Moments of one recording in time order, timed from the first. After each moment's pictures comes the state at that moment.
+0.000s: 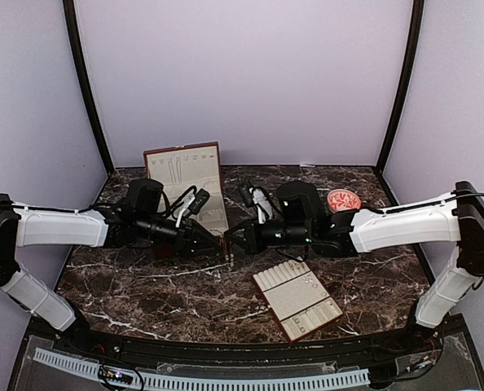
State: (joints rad) left arm -0.64 1.45 0.77 0.12 0.82 -0.10; right arm 1.03 1.62 1.01 0.21 -0.20 0.49
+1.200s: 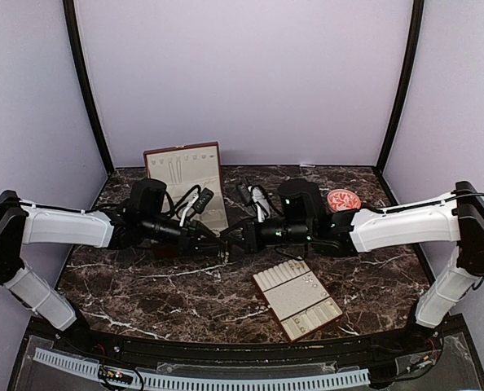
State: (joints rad) left arm -0.66 1.49 0.77 0.22 0.88 -0.18; right arm 1.03 1.62 1.01 0.26 -0.29 0.51
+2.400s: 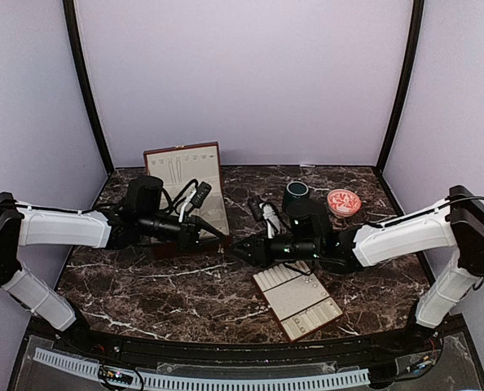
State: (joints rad) left arm -0.67 1.47 0.77 0.27 0.83 -0.21; right arm 1.03 1.61 0.83 0.41 -0.22 0.51
